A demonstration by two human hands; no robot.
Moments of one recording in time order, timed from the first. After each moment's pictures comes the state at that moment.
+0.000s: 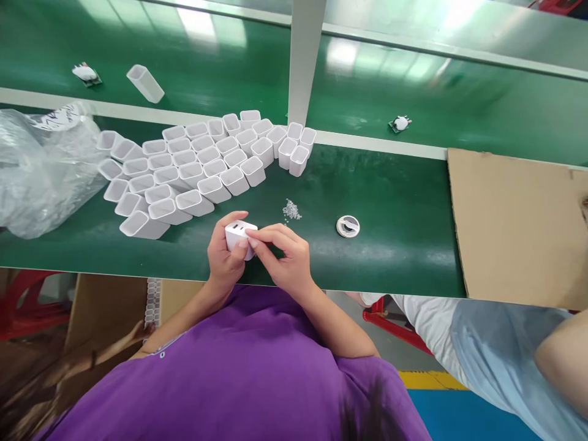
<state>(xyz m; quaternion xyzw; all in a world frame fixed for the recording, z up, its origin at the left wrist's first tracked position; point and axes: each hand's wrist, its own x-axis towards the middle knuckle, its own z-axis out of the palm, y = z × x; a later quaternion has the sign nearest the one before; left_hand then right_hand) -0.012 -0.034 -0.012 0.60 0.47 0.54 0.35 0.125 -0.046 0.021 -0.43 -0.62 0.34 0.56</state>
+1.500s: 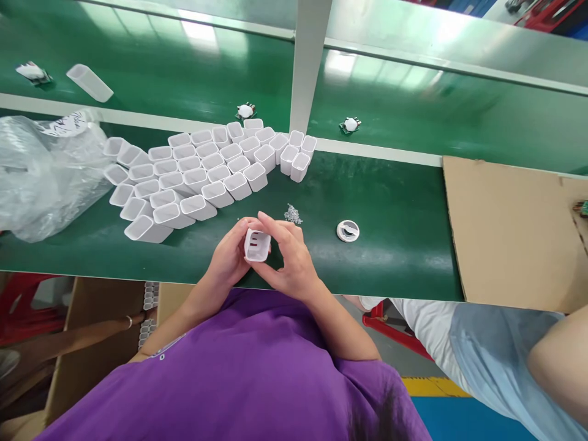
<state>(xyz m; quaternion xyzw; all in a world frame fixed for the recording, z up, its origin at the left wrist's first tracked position) -0.002 -0.017 0.003 0.29 0.40 0.47 0.73 0.135 -0.041 0.025 -0.41 -0.75 0.18 0.48</state>
